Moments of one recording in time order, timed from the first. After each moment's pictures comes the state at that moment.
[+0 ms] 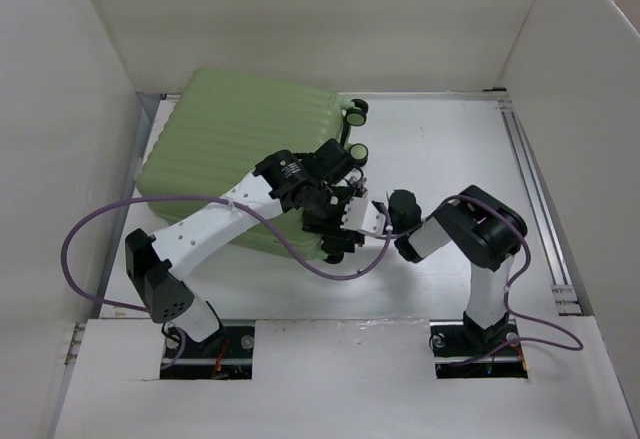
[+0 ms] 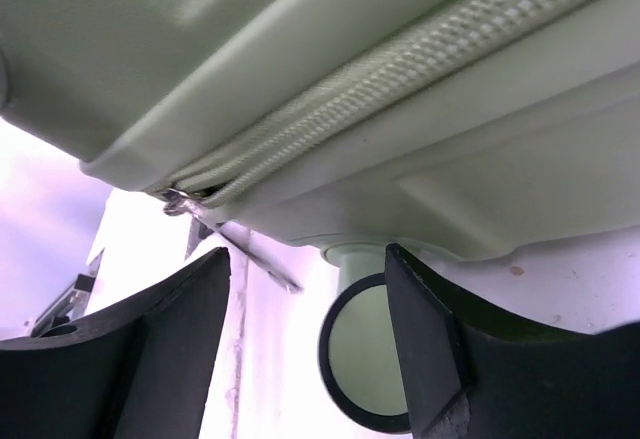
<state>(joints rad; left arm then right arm) -0.95 1.55 1.61 -1.18 0.18 0.94 0.61 1.94 0.59 1.30 -0.95 0.73</state>
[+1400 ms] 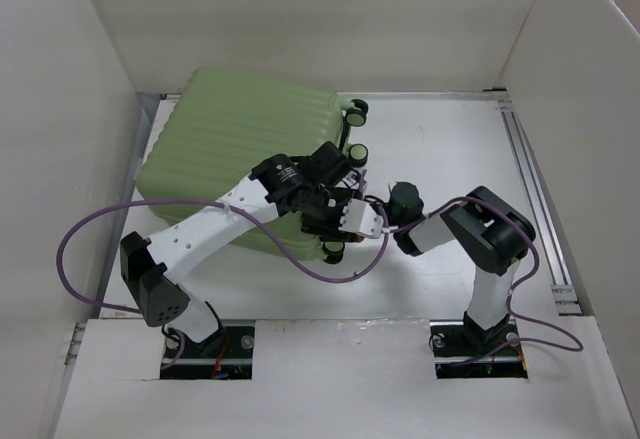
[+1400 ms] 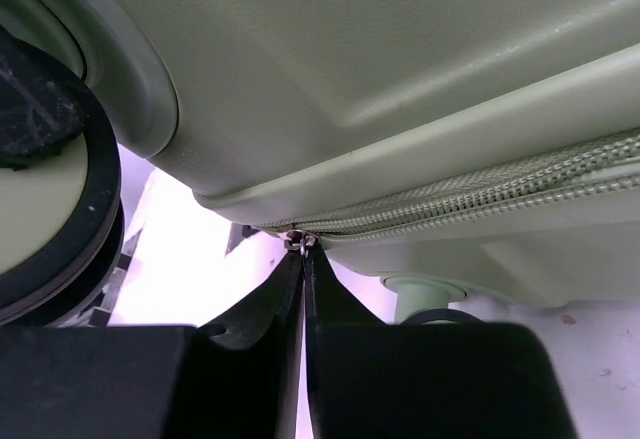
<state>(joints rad) -0.95 1.52 1.56 -1.13 0.17 0.95 0.61 1.88 0.65 1.29 -1.03 0.79</state>
